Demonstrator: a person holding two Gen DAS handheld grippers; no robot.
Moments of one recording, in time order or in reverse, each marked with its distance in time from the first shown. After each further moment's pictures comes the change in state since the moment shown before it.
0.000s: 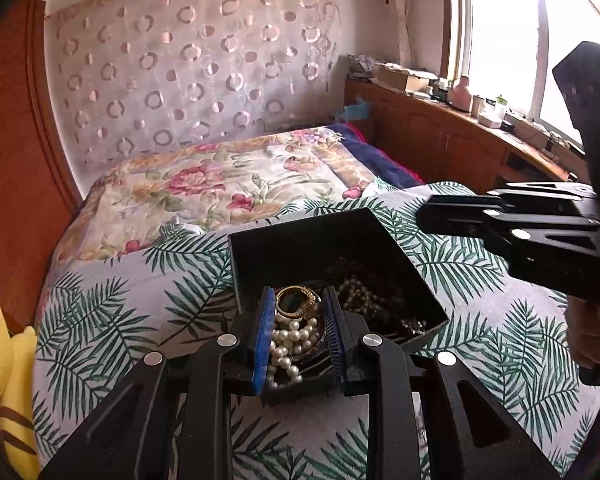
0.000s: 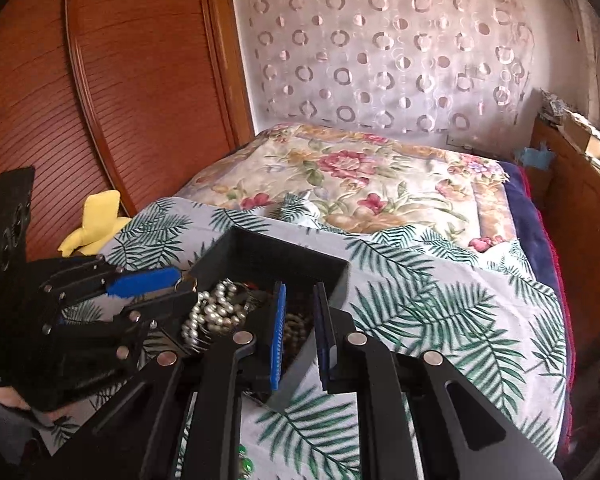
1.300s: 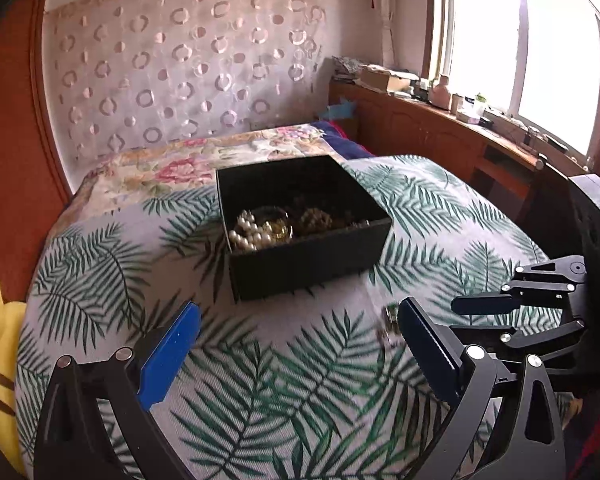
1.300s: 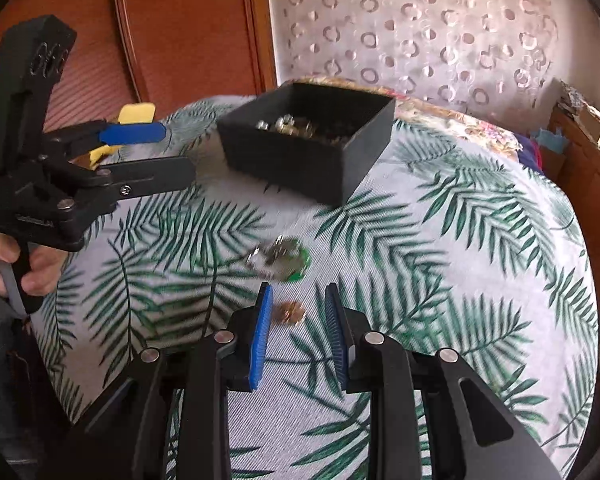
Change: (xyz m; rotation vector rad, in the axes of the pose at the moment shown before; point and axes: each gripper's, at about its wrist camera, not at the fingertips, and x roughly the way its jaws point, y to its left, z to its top) left arm -0.049 -0.012 -0.075 0.001 -0.016 -0.060; right arm -0.031 0.043 -0.140 -0.092 0.143 0.036
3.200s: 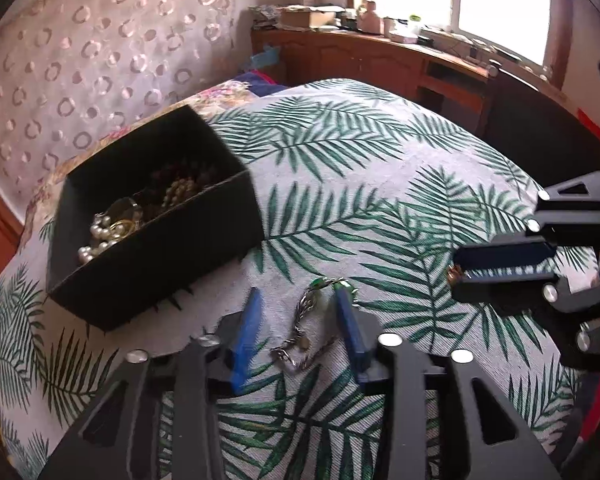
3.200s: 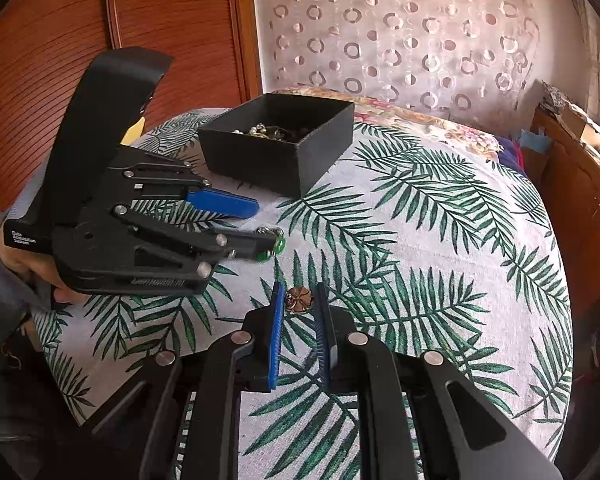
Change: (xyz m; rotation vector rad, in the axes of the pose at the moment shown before) left arm 0.064 -0.075 0.005 0.260 0.199 -0.138; right arm -0.036 -0.023 -0.020 0.028 -0.061 -0.042
